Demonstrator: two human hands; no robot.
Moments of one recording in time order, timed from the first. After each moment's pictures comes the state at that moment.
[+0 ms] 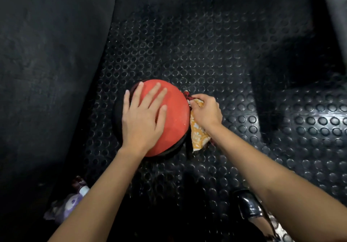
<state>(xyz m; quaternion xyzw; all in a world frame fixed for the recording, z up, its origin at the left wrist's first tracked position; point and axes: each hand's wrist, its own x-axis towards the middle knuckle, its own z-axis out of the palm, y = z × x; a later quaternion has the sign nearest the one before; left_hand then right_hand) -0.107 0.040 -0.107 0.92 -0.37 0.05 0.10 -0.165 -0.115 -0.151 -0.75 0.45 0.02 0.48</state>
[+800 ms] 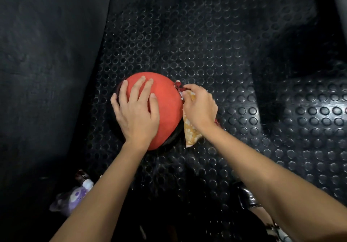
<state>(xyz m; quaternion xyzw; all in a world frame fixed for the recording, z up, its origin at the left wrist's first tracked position) -0.114 0.036 -0.114 0.96 -0.23 0.08 0.13 -0.170 -0.094 -0.132 -0.82 0.40 -0.04 0.41</state>
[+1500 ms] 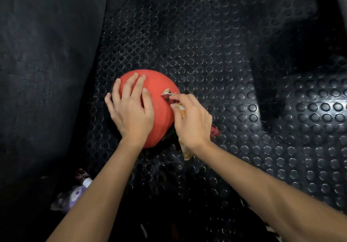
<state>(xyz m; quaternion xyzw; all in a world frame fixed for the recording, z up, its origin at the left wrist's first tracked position) -0.107 0.037 -0.114 0.97 -0.19 0.08 0.15 -0.197 -0.061 -0.125 -0.84 0.32 -0.11 0.42</state>
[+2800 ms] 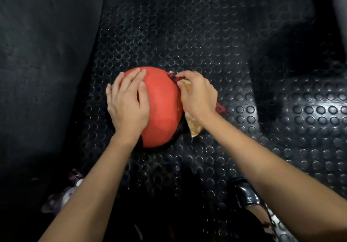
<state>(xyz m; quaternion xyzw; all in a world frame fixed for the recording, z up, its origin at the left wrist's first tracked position) -0.094 0.036 -0.107 0.95 -0.22 0.03 0.23 -0.155 -0.107 -0.119 -0.85 0.34 -0.04 0.39</state>
